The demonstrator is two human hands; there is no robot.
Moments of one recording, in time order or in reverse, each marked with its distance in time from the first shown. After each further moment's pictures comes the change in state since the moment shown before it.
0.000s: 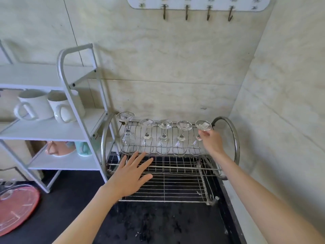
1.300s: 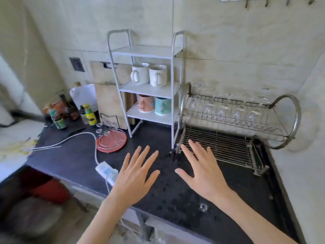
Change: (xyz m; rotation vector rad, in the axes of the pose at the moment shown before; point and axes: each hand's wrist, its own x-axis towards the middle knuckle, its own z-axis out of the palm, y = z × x) left_hand -0.308 0.001 0.048 0.002 0.326 -0.366; right_hand -0.342 -0.065 0.061 -0.580 -0.349 -0.794
